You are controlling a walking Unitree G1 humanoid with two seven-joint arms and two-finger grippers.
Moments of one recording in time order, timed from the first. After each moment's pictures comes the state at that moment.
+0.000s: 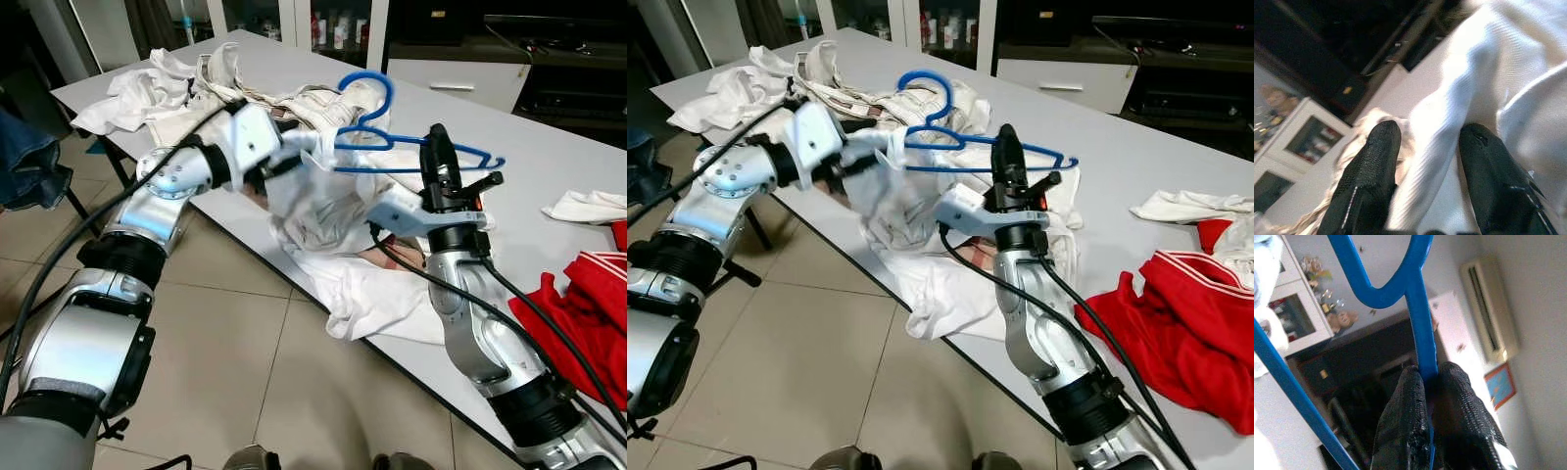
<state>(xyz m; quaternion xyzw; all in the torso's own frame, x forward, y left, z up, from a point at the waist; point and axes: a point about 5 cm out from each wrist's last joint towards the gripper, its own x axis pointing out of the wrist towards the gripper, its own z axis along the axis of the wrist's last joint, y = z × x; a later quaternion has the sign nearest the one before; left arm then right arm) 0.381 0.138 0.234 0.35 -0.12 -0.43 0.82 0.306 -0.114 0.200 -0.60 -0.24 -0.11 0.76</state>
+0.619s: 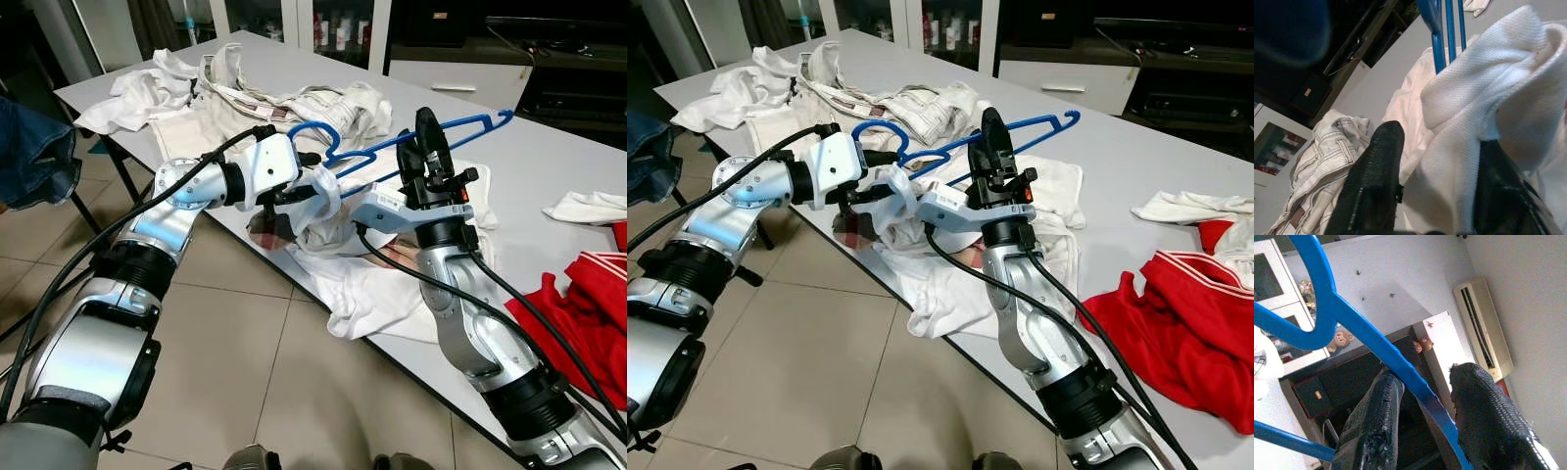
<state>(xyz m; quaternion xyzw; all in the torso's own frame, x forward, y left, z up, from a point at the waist) 0.375 0.125 0.220 0.36 -0.08 -0.48 0.79 0.307 -0.102 0.206 -0.59 -0.27 -0.09 0.76</state>
